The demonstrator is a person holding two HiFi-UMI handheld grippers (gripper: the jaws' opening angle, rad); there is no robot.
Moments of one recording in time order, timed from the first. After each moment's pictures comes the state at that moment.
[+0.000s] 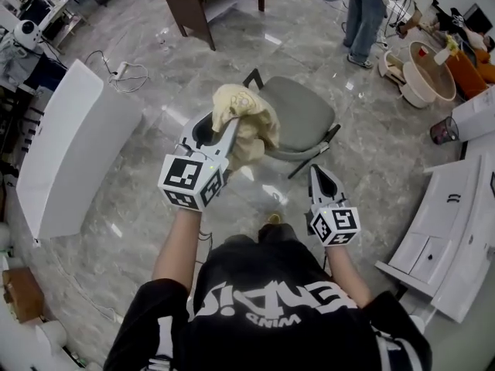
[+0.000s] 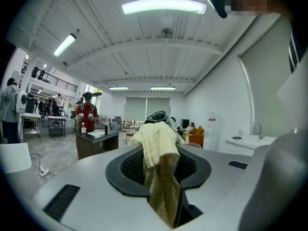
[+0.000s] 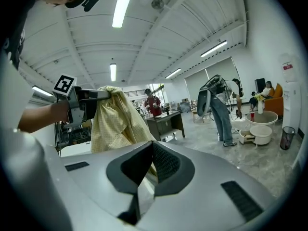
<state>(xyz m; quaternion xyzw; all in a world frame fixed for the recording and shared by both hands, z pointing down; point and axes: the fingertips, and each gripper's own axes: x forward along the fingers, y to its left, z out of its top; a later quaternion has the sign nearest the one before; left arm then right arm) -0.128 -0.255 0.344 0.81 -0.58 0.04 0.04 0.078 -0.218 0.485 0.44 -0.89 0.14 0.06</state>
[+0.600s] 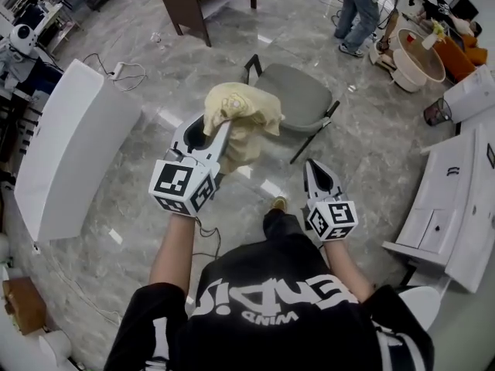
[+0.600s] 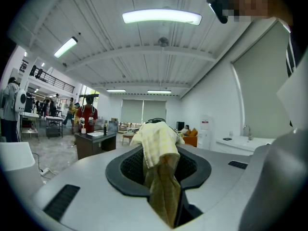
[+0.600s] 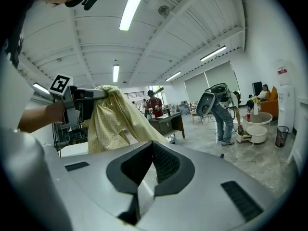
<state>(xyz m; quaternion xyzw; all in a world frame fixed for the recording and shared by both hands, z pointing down) -0.150 -0.124 0.340 0.83 -0.56 0.03 0.03 0.051 -0.100 0.483 0.45 -0.88 0.13 0.05</state>
